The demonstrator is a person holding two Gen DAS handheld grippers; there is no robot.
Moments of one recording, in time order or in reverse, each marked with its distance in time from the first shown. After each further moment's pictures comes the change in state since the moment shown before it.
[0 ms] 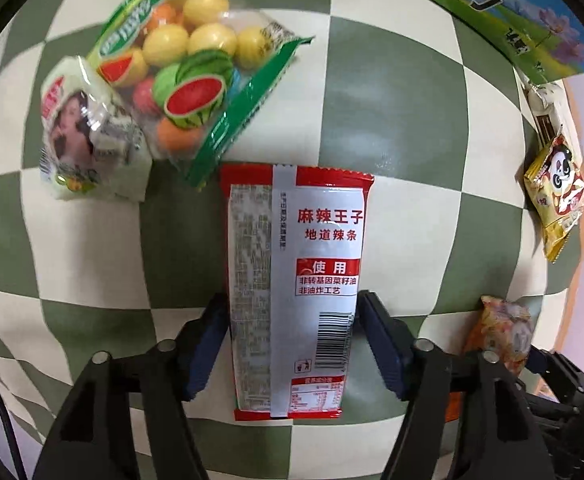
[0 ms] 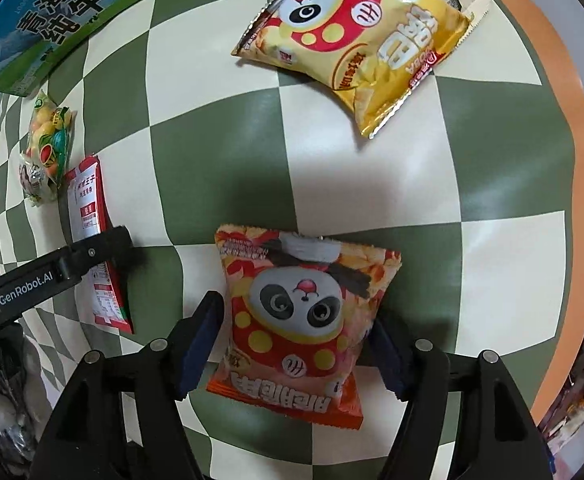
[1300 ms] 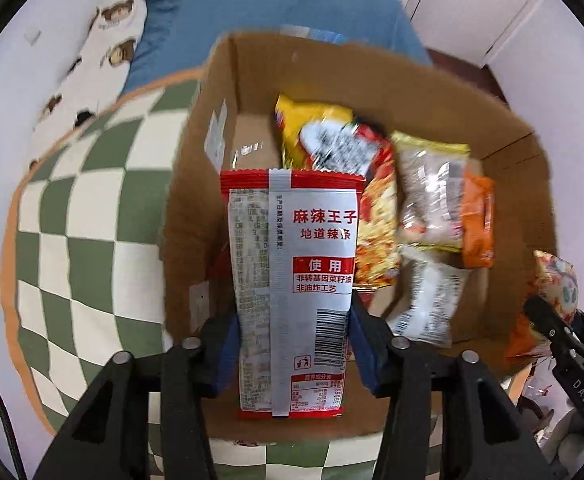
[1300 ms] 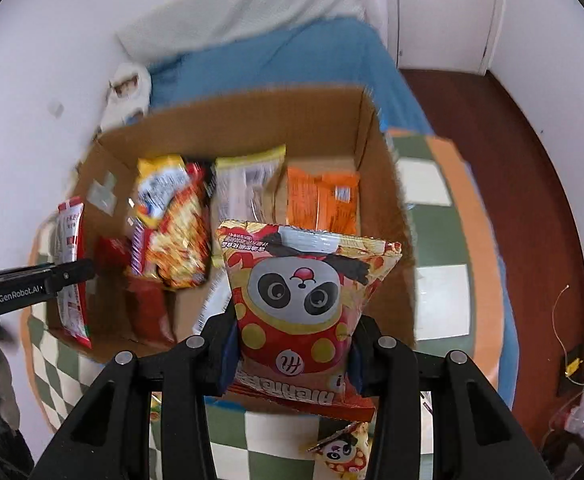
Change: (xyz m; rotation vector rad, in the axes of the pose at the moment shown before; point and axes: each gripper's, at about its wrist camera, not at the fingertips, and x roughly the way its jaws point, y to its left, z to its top) left arm -0.167 0.034 0.235 0.001 -0.195 0.066; right arm -0.177 0.071 0.205 -0.161 -0.355 0.001
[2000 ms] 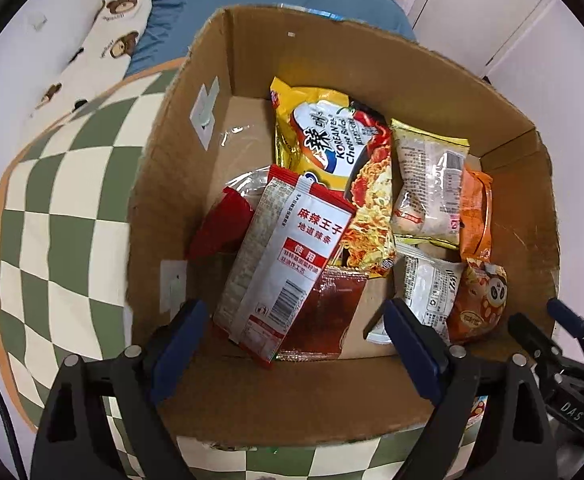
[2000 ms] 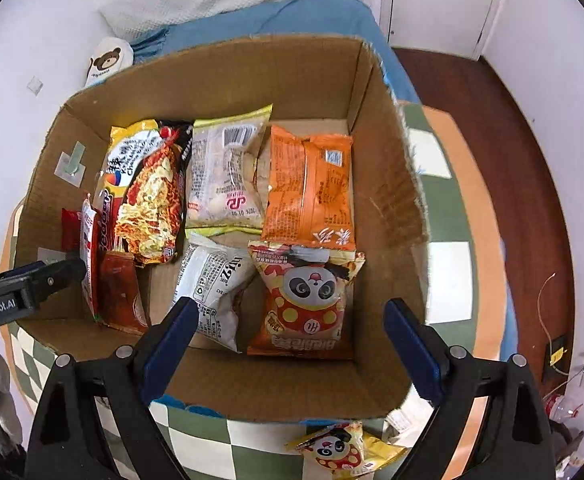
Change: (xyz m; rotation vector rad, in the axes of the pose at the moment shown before) left arm 0.001 -0.012 -0.028 -0.027 -0.058 -0.026; right arm 0.009 0.002 -0.014 -0.012 -0.012 -0.067
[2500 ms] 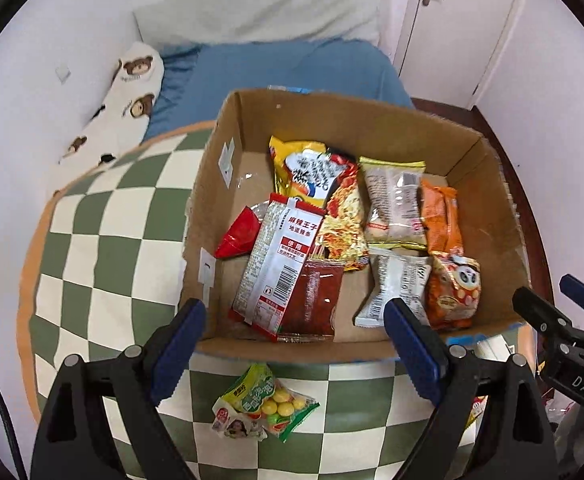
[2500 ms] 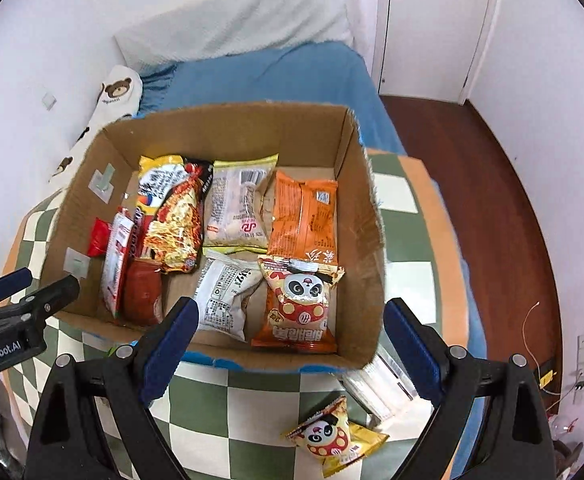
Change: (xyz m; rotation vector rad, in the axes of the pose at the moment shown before) left arm -0.076 -0.019 -0.051 0.064 -0.232 0.055; right arm -0.074 0.010 -0.031 -0.028 -0.184 -0.039
